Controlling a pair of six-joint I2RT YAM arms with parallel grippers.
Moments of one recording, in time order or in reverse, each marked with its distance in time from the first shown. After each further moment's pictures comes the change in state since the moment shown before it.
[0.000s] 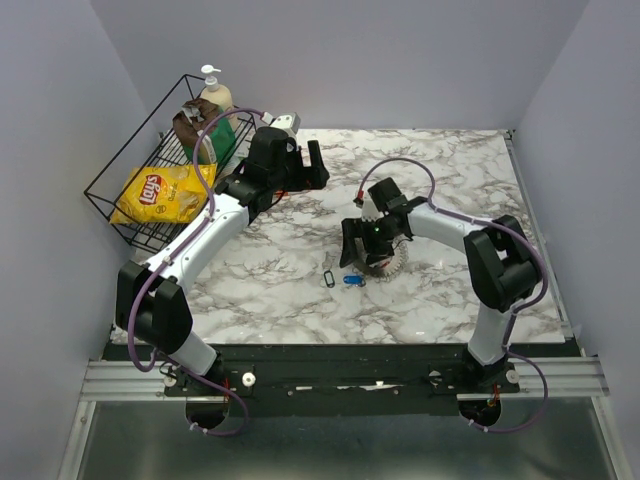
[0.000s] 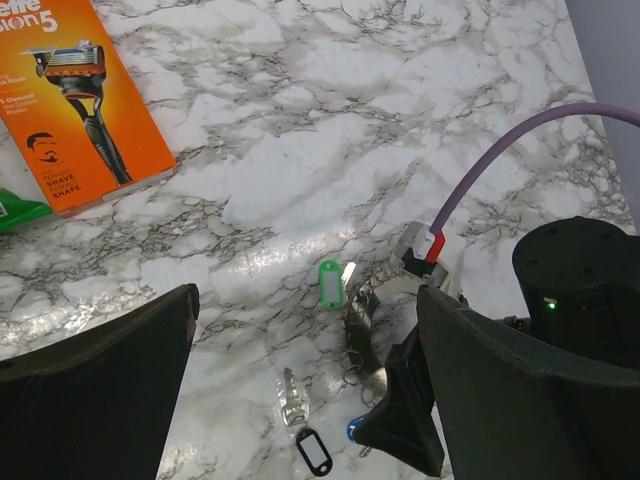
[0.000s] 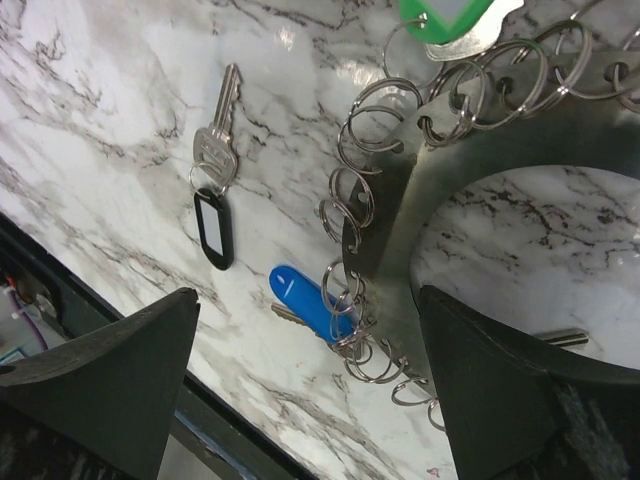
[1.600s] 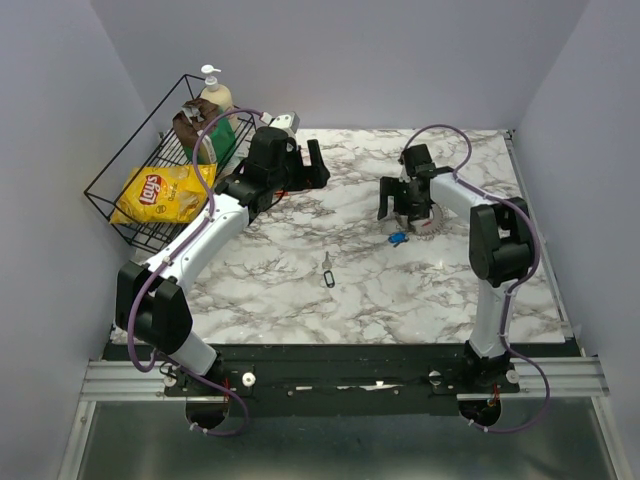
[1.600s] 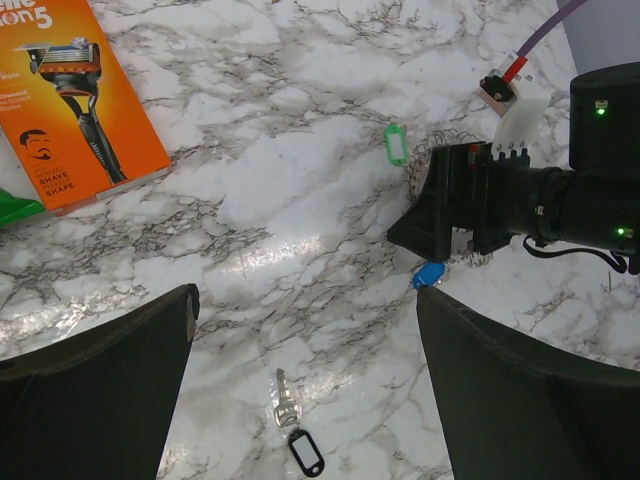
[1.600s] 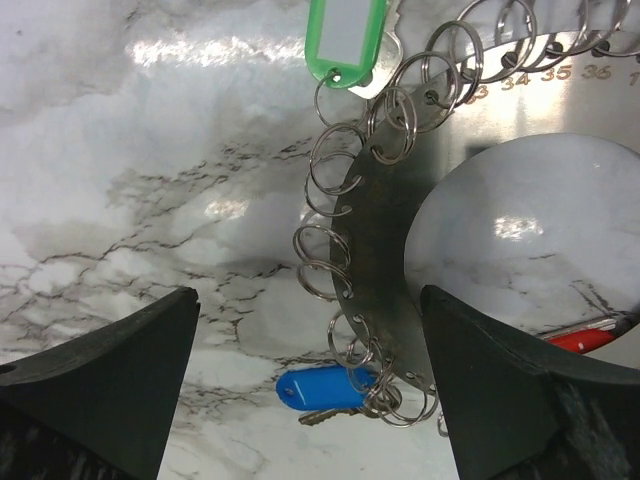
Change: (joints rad) left arm 0.000 -0.001 0.000 0.003 0.001 -0.020; right arm -0.247 0.179 0.285 -0.041 0.372 -0.019
